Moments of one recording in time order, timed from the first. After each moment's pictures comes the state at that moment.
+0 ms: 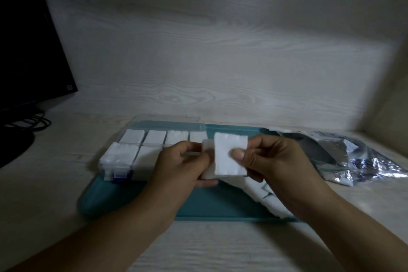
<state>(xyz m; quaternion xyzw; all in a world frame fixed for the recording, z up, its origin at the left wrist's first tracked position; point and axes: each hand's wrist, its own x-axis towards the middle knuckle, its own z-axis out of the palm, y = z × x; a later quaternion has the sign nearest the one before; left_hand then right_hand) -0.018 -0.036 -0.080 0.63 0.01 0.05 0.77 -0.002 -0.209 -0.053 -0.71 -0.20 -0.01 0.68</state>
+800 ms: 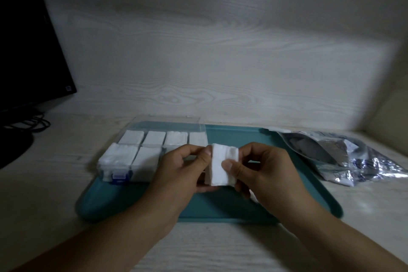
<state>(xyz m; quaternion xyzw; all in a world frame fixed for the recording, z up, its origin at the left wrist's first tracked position) -0.017 -0.039 -0.086 0.63 0.01 0.05 0.78 -0.008 -0.196 -0.066 -0.77 -0.14 -0.06 0.62</state>
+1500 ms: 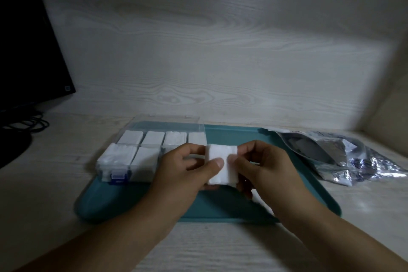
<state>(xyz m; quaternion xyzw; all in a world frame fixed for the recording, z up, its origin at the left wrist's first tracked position) -0.023 -0.041 -0.082 0.66 -0.01 0.06 0.75 -0.005 -0.197 -0.066 -0.76 -0.09 -0.05 0.64</state>
